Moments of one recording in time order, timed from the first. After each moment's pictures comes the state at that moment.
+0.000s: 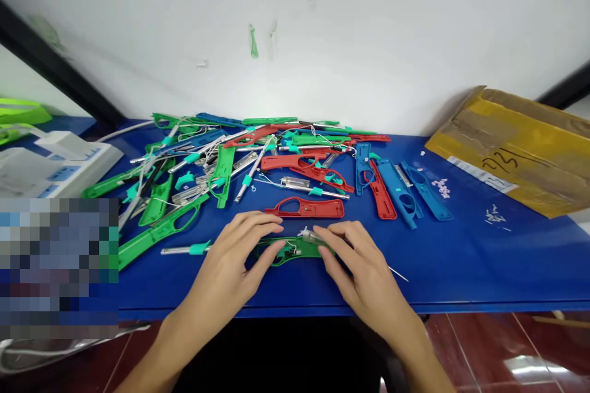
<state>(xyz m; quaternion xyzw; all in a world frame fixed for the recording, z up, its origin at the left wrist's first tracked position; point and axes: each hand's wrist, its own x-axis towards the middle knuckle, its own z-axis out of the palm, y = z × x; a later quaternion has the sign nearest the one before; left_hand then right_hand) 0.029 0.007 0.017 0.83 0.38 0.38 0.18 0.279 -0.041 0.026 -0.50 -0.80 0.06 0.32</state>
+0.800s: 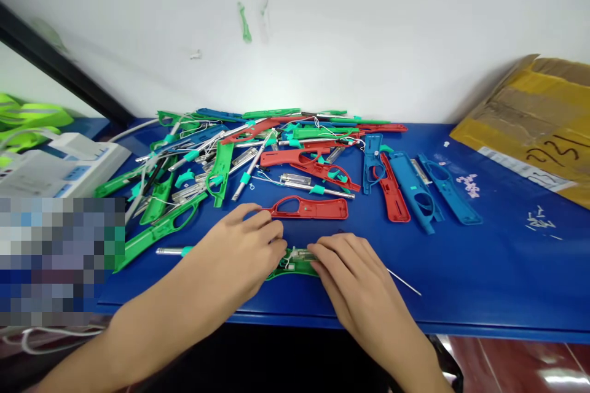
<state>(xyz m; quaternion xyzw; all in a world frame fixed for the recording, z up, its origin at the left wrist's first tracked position) 0.043 0.025 0.070 0.97 0.26 0.03 -0.02 0.276 -0.048 0.019 -0.49 -0.82 0.04 0.28</state>
